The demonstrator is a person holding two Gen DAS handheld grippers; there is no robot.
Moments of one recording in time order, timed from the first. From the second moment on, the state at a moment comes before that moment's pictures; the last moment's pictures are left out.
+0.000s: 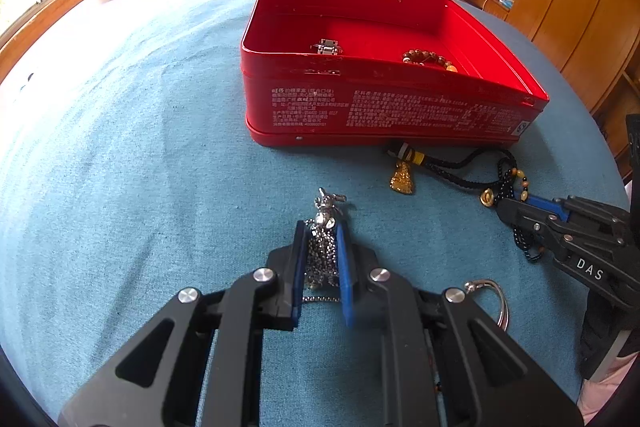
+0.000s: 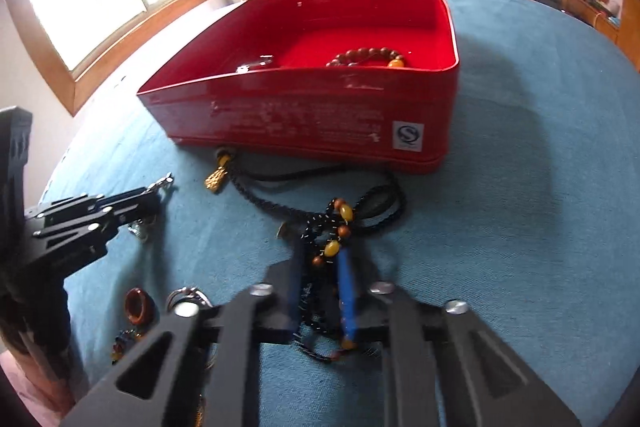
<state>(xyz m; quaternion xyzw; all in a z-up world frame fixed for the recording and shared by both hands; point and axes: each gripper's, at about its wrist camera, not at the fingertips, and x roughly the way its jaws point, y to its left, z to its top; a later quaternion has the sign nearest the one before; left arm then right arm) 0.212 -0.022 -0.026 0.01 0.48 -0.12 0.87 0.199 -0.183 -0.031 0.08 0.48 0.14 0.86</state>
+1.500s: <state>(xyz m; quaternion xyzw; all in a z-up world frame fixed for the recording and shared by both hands) 0.240 -0.026 0.098 -0.04 0.38 -0.18 0.90 0.198 -0.232 0.152 0.17 0.31 0.24 0.90</state>
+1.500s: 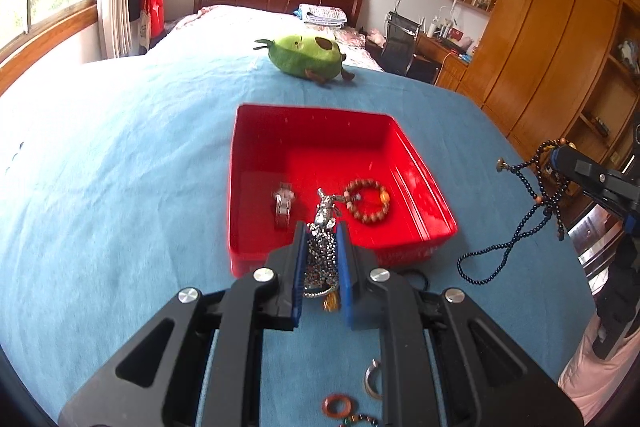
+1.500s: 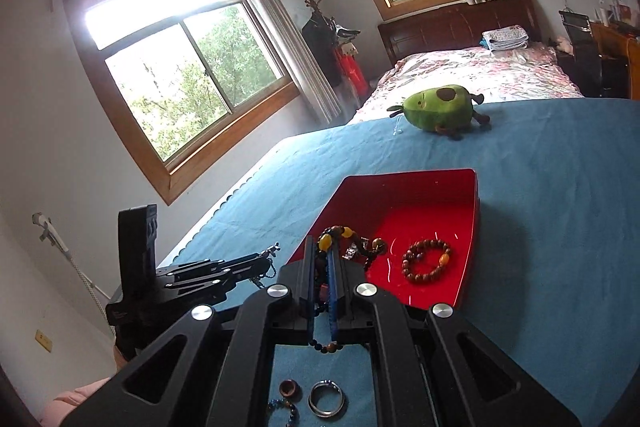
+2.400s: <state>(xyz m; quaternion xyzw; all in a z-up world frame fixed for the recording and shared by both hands) 0.379 -0.050 0.033 -0.03 0.45 -0.16 0.88 0.328 -0.220 0.051 0.16 0.40 0.17 0.89</state>
